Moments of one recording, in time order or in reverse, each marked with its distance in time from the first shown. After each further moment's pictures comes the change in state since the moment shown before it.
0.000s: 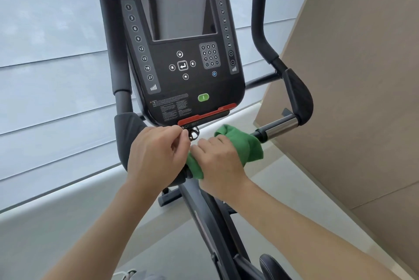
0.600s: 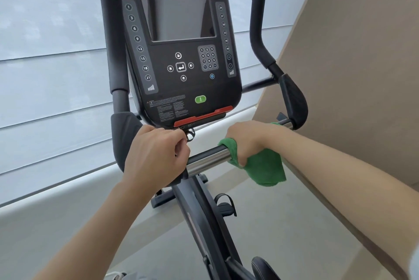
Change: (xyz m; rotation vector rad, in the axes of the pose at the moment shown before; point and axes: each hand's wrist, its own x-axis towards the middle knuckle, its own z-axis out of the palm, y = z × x) left_hand 0.003 -0.003 0.004 0.117 -0.140 0.064; right_hand 0.062 0.107 -0.053 -0.020 -1.070 0.101
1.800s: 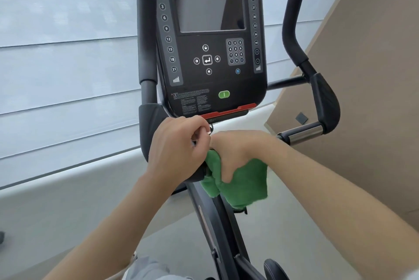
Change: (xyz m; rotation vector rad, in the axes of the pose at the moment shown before) left_hand -0.001 0.000 -0.011 -0.324 0.147 -0.157; right_hand 0.015 -0.093 -0.015 0.164 -0.103 -0.230
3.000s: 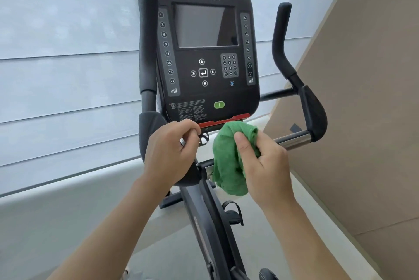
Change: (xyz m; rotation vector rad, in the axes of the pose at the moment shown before) left_hand -0.004 -0.004 -0.004 -0.188 0.047 -0.061; right_hand -0.084 -0.034 0.066 0.701 1.359 0.094
